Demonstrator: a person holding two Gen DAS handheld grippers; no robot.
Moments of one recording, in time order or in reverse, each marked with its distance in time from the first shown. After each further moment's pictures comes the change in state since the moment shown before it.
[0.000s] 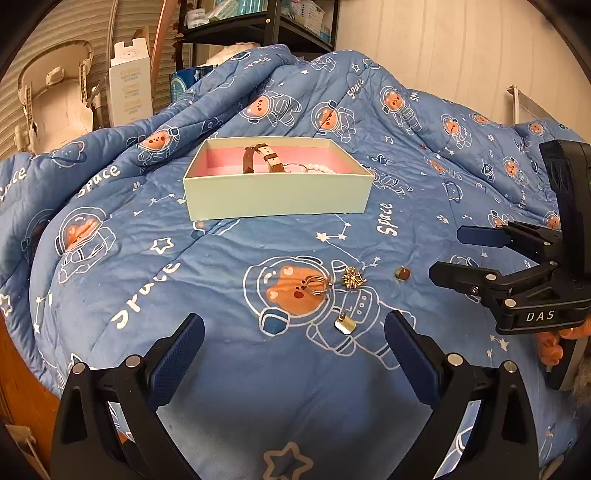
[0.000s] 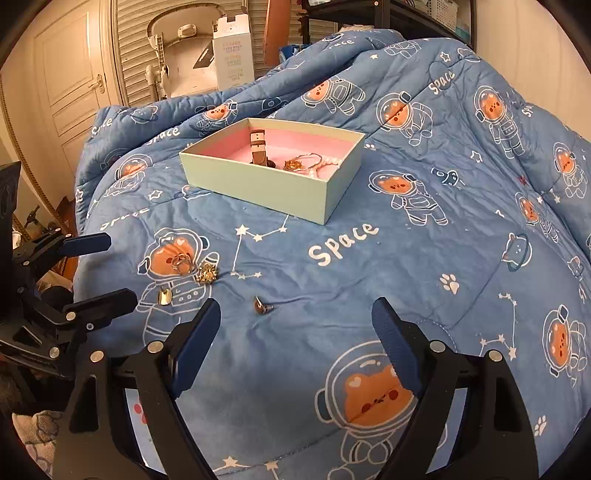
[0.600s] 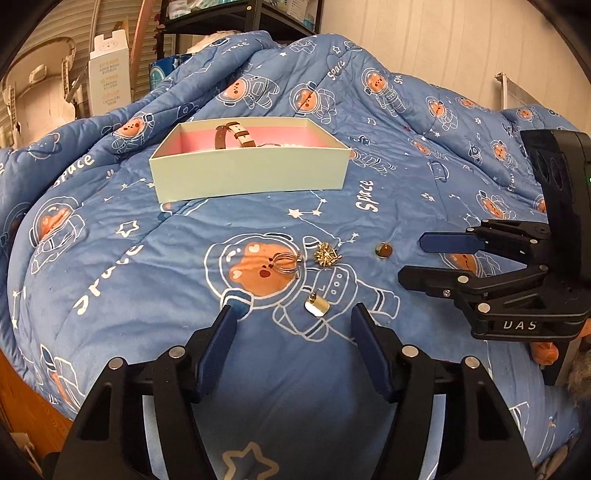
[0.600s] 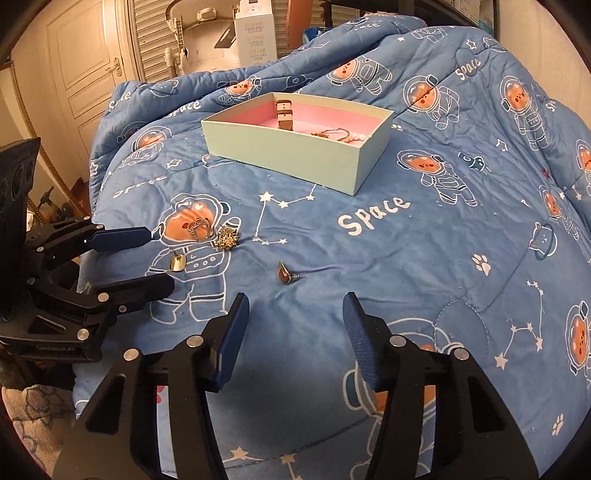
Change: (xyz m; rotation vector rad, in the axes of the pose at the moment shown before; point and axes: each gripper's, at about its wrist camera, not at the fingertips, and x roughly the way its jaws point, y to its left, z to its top) left arm 0.019 -0.016 -0.008 0.035 0.045 -0.051; right arm 0.019 0.012 -0.009 -0.059 0.059 0.062
